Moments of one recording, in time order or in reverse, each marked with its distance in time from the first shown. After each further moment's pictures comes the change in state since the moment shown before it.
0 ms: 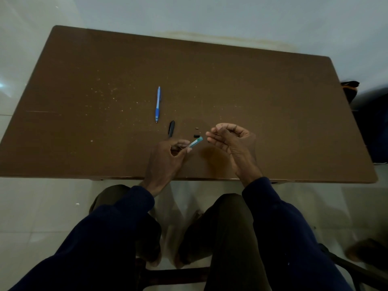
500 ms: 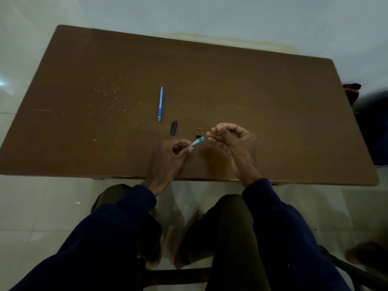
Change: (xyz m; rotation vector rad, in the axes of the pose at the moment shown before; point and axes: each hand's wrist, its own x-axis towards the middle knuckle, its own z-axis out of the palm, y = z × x) left_hand 0.002 -0.003 -0.002 0.001 0.014 0.011; right_hand -0.003 -0.001 0.008 -0.022 0.023 -0.017
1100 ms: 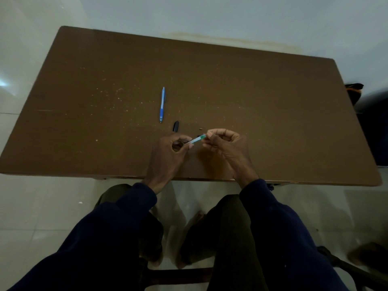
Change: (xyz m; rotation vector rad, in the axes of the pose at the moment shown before) left_hand 0.005 0.003 -0.005 -0.005 0.016 0.018; right_hand -0.003 0.008 0.010 -0.138 -0.057 0.095
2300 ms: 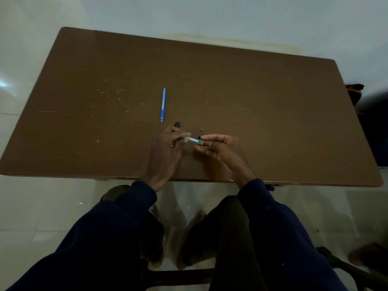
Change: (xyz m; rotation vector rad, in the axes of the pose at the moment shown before) left_hand 0.006 0.013 -0.010 0.088 0.084 0.113; right_hand 0.011 0.010 0.006 -0.021 -0.076 0.169
